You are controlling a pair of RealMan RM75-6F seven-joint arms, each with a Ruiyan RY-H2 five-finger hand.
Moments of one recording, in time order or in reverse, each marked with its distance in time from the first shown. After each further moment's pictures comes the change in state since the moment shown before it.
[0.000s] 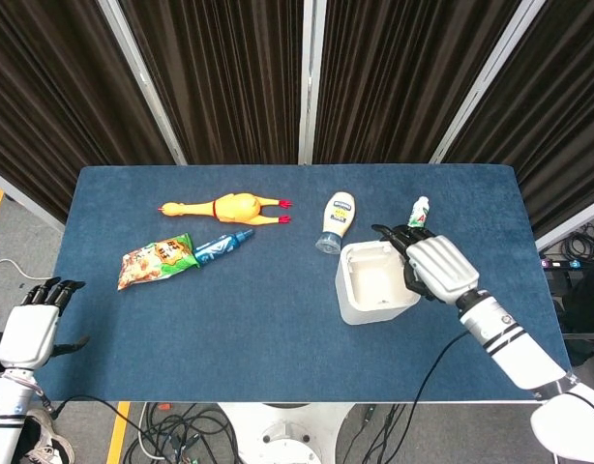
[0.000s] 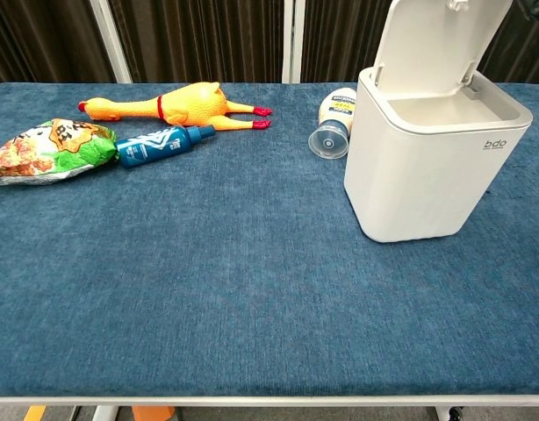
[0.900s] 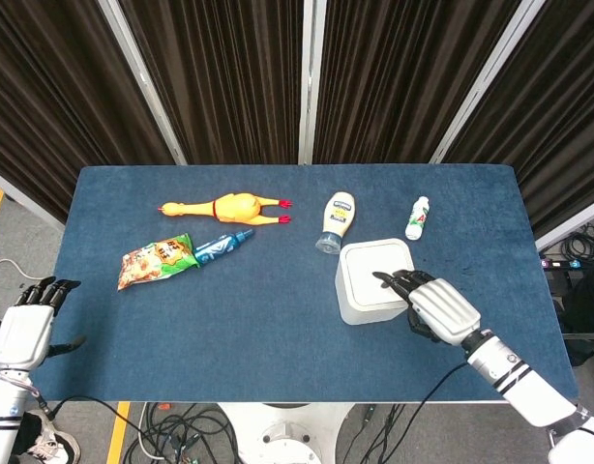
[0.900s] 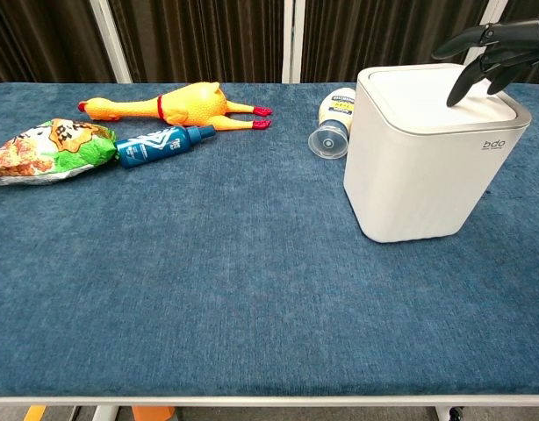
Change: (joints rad) left arm 0.009 0.013 -0.002 -0.014 -0.002 0.013 -0.005; right arm -0.087 -0.033 -0.162 0.028 -0.247 0.052 0.095
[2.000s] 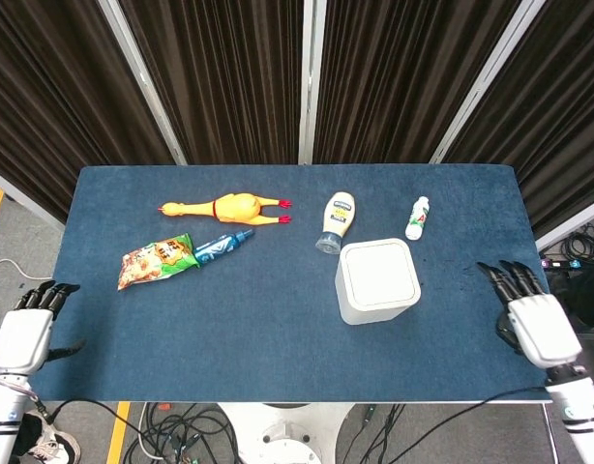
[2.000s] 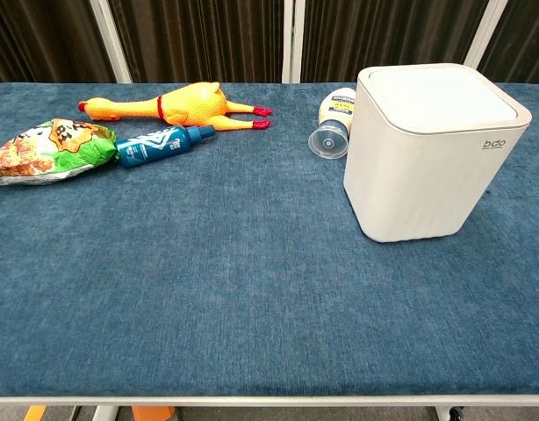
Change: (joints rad) left arm 0.013 0.002 0.013 -0.007 0.014 0.009 -0.009; right arm -0.343 -0.061 -0.070 0.231 -0.015 0.507 -0.075
